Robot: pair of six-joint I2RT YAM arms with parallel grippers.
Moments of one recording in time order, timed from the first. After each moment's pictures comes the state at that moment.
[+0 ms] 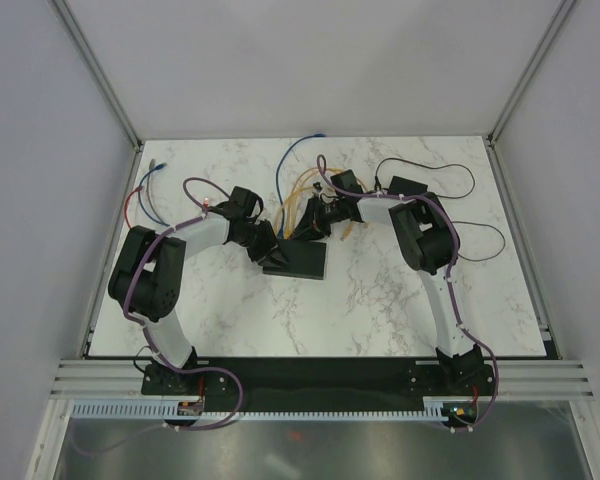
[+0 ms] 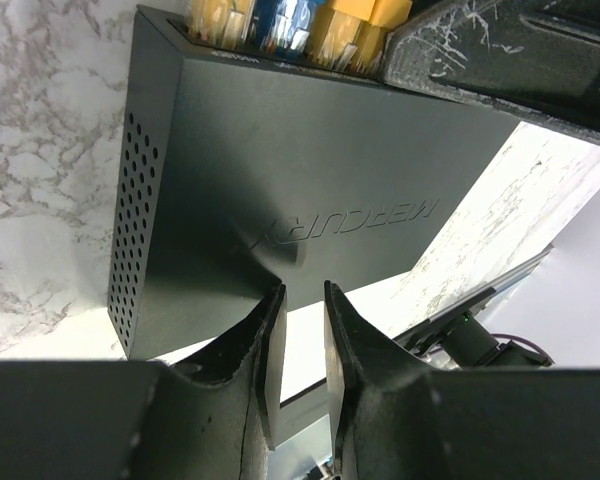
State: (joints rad) left arm -0.37 1.78 1.05 -0.44 0.47 -0.76; right arm 0.45 2.37 1.58 -0.10 -0.92 0.82
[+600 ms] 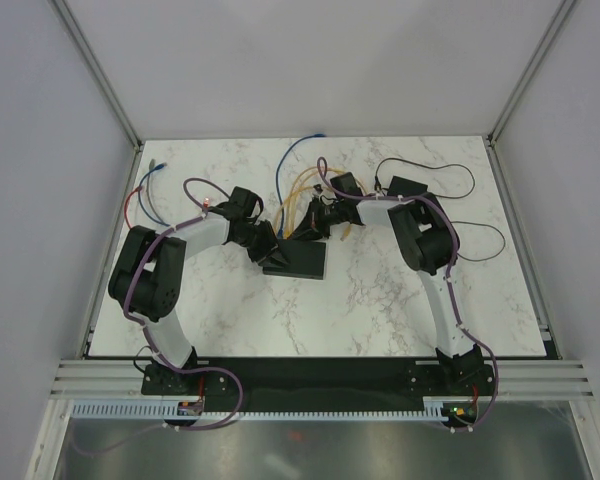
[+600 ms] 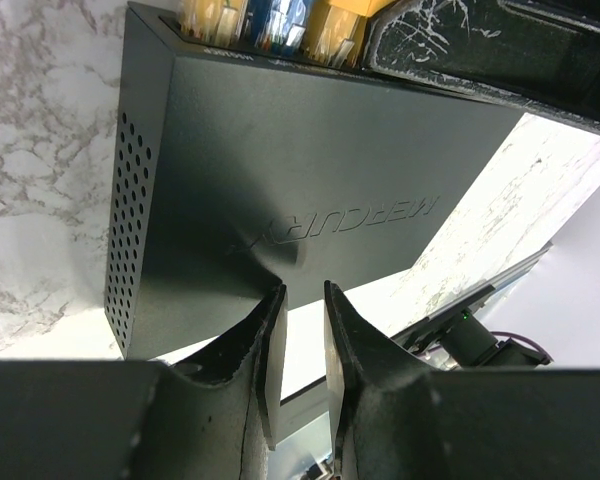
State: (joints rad) left arm -0.37 1.78 1.05 -0.44 0.48 -0.76; right arm 0.45 2.38 1.56 -0.05 -0.90 0.87
